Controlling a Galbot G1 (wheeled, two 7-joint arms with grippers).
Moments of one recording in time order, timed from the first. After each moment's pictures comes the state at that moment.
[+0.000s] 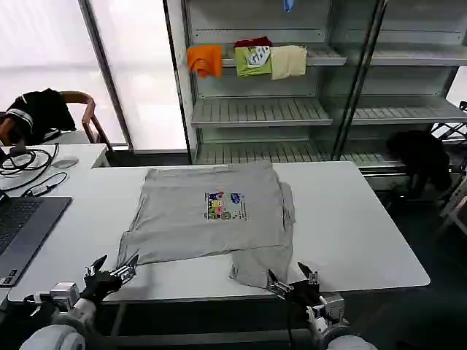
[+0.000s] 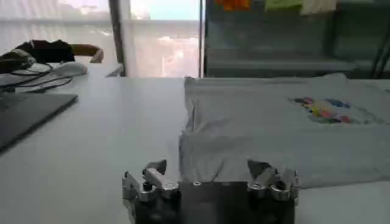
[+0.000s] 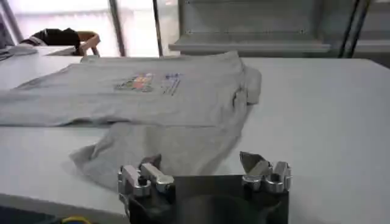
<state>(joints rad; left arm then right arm) 1.46 -1.27 -0.79 -2.05 -0.36 0.58 0.09 -1.48 1.45 0.41 2.15 0.03 -0.58 -0.13</state>
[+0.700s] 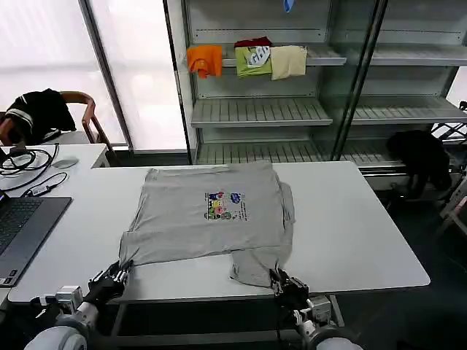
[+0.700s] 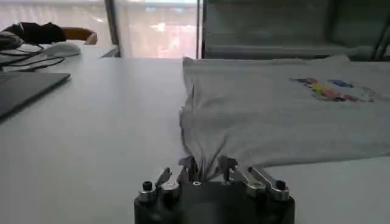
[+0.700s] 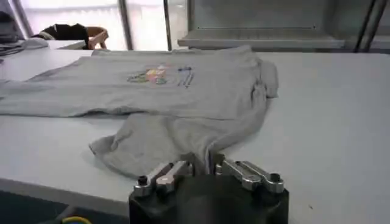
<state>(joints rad) 1.45 -1.25 -0.78 -2.00 -0.38 0.58 0.11 -1.46 1.47 0.39 2.13 0.05 -0.54 -0.12</state>
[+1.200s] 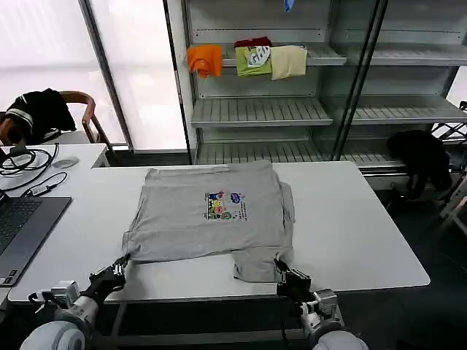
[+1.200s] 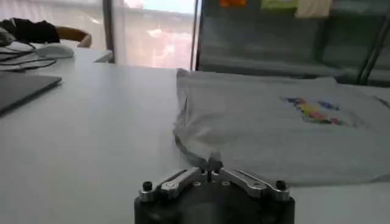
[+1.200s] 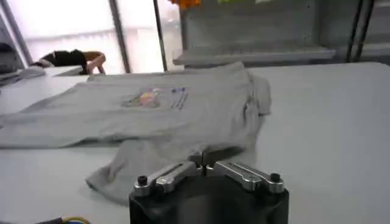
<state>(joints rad) 1.39 -1.26 -0.80 -2.02 -0.52 0.57 0.11 -1.33 1.51 0.42 2.07 0.16 -0.47 -0.08</state>
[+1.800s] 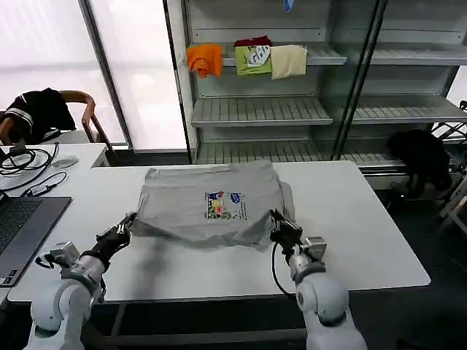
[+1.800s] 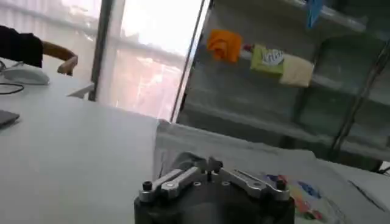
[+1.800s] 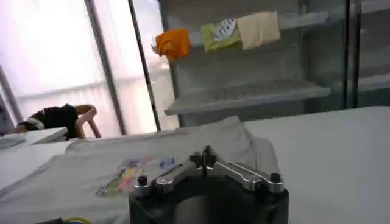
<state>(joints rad) 1.09 -1.28 -0.76 -1.84 -0.62 0.58 0.10 -0.91 1.58 0.42 1.73 0.14 -0.46 -0.06</state>
